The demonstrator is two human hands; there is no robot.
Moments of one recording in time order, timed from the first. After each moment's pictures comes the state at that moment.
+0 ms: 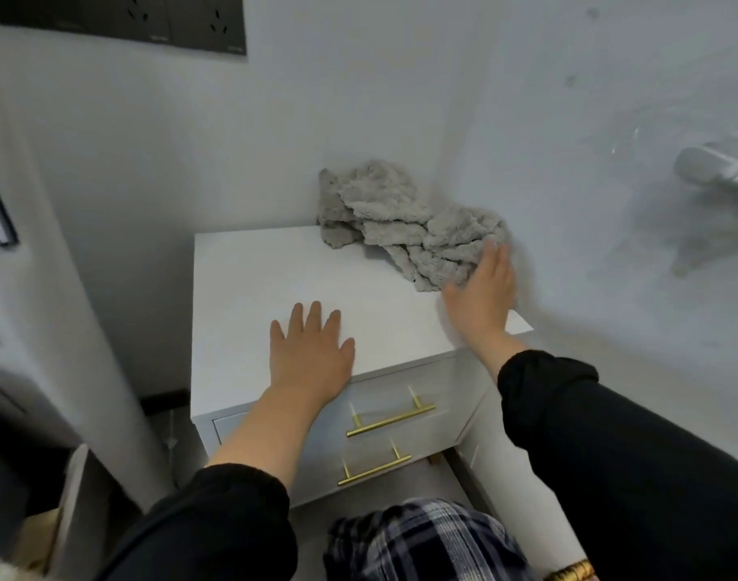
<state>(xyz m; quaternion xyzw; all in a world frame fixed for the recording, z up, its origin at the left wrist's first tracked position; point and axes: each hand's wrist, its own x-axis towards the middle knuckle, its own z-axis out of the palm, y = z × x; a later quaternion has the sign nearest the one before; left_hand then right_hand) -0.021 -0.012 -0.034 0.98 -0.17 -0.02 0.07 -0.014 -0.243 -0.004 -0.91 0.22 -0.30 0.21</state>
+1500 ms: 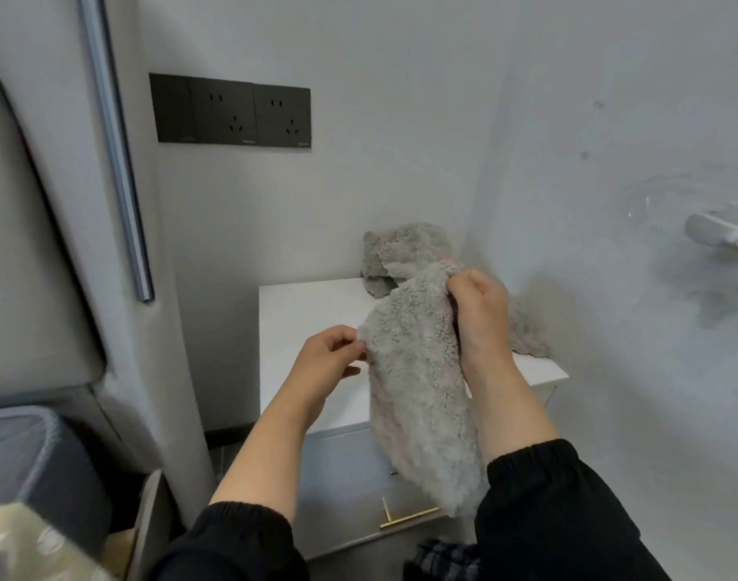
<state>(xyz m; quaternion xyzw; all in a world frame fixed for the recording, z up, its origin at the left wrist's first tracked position) -0.040 0.040 0.037 0.69 -0.10 -0.10 0.71 -0.064 -0.130 0.094 -0.64 0.05 -0.27 0.72</state>
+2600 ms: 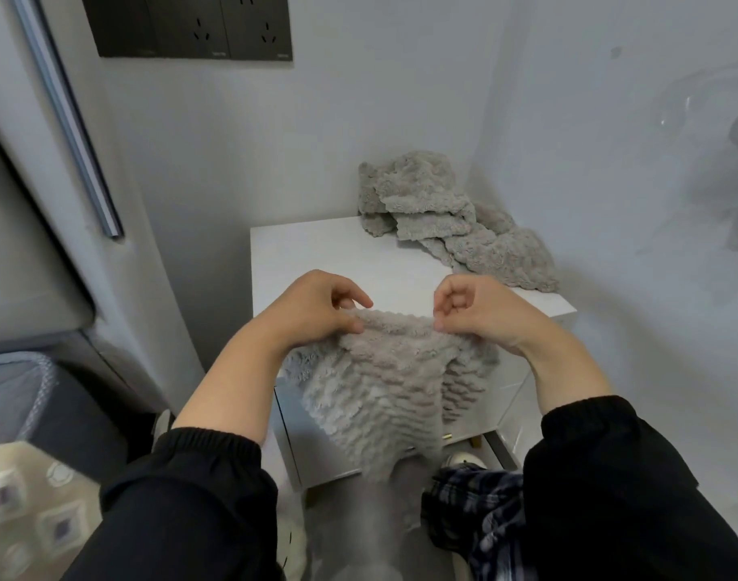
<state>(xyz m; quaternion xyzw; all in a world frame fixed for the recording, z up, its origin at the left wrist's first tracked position) -0.033 0.053 0.046 0.88 -0.22 -0.10 0.40 -0.081 -0.189 0.039 -0.84 -0.05 0.06 0.53</state>
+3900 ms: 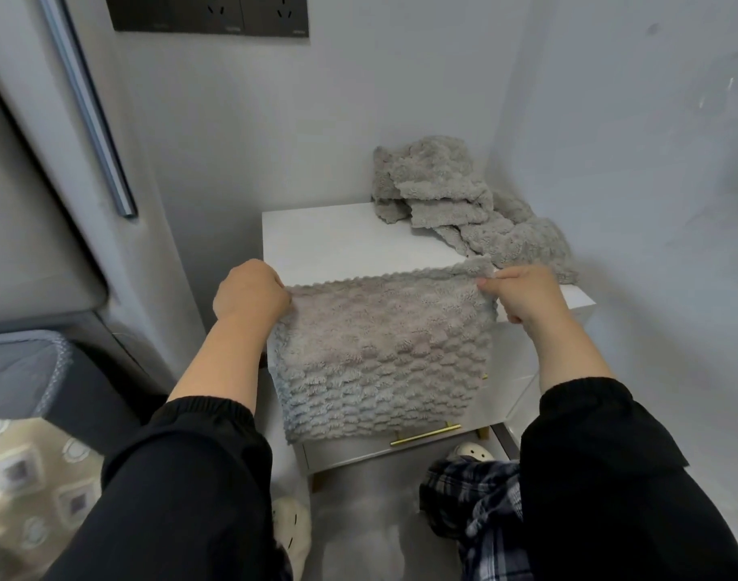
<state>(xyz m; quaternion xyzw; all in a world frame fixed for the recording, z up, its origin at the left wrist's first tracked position) 0.007 0.103 0.010 0.97 0.08 0.03 0.22 -0.068 -0.196 0.031 -0.81 0.23 -0.11 0.53</state>
